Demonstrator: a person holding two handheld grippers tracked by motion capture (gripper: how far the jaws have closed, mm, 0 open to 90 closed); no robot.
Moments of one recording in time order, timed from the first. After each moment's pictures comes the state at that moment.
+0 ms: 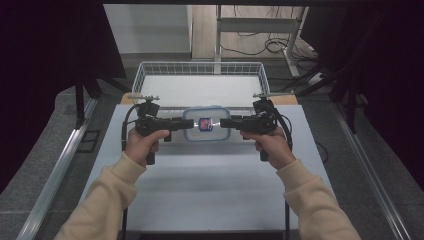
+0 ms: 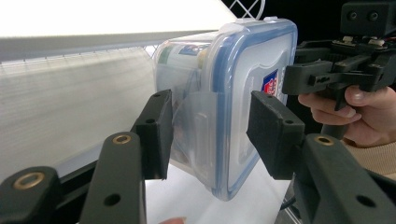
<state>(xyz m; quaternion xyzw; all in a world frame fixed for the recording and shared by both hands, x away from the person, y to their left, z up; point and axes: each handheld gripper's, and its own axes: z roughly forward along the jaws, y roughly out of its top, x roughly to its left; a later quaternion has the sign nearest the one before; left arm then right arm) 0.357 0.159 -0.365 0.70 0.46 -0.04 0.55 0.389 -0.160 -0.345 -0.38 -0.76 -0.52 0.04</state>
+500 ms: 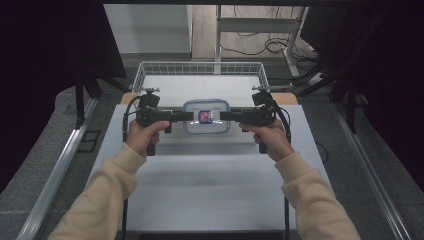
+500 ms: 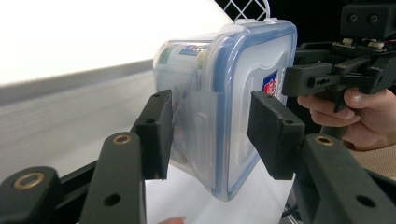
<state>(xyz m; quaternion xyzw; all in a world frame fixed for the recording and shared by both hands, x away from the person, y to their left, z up) 0.379 0.162 -0.358 0.70 0.45 -0.05 0.55 0.406 -0.157 -0.339 -0.39 -0.76 -0.52 0.04</state>
